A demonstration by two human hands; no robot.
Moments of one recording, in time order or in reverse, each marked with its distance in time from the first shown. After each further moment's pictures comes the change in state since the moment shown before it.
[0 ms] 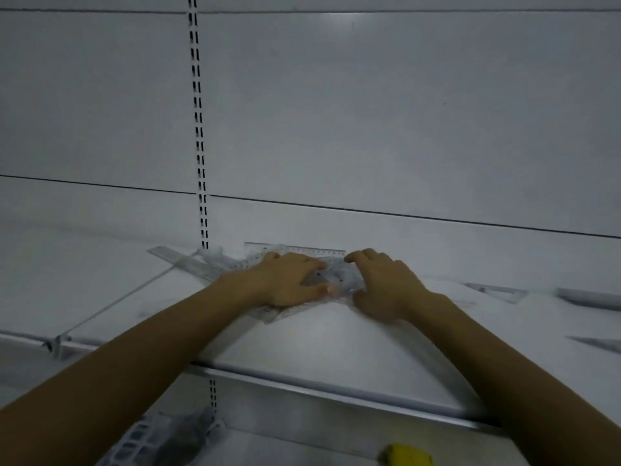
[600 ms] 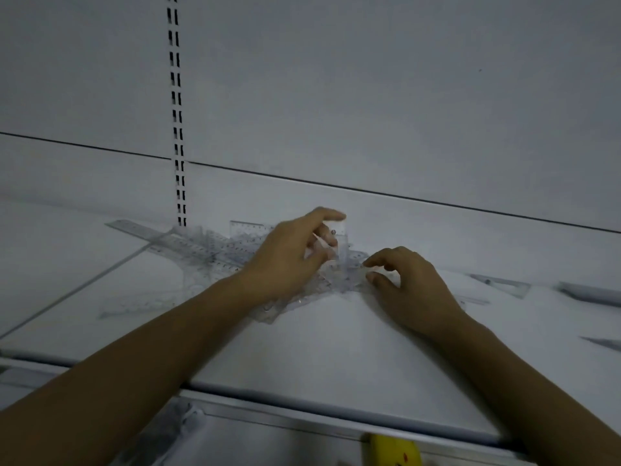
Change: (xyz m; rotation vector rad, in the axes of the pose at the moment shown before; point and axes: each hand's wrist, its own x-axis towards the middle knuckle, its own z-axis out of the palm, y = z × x) left_hand -0.003 0.007 0.003 -0.753 0.564 0.144; right_hand -0.012 0.010 0.019 0.245 0.278 0.082
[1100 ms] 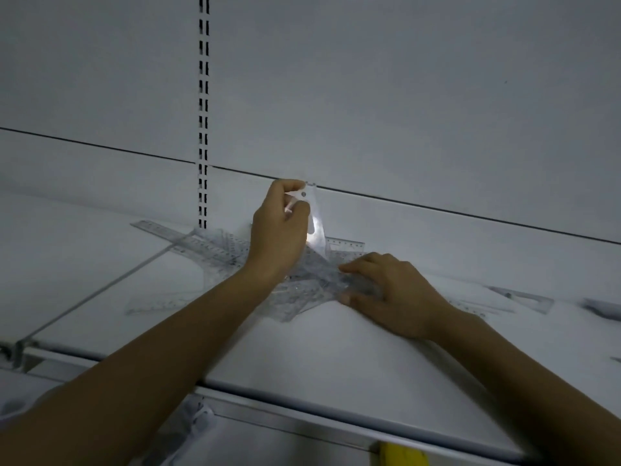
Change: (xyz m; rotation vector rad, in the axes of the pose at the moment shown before) left_hand 0.011 -0.001 -0.021 -0.321 0.511 -0.265; right_hand 0.018 -0.027 0.008 -0.131 -0.230 -0.252
